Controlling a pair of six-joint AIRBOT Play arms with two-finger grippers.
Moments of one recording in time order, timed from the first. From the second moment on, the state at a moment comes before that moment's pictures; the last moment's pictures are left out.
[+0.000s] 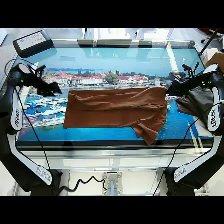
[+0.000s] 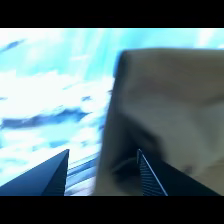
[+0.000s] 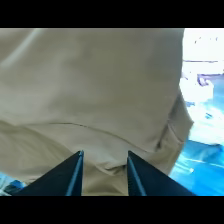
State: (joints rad) left arm 0.24 -1.92 1.82 1.07 -1.39 -1.32; right arm -0.36 -1.87 1.75 -1.00 1.53 1.23
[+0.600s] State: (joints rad) left arm 0.27 -1.91 2.03 0.52 -1.50 -1.20; right arm -0.37 -1.87 1.75 -1.03 1.65 1.28
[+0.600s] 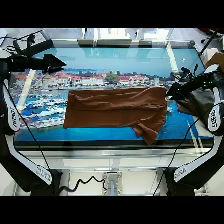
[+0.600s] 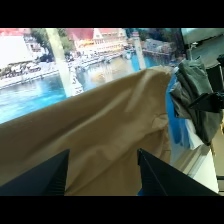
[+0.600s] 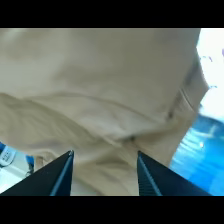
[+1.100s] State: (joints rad) left arm 0.27 -1.78 2.03 0.32 -1.56 -1.13; right arm -0.37 -1.70 1.76 -0.78 1.64 1.20
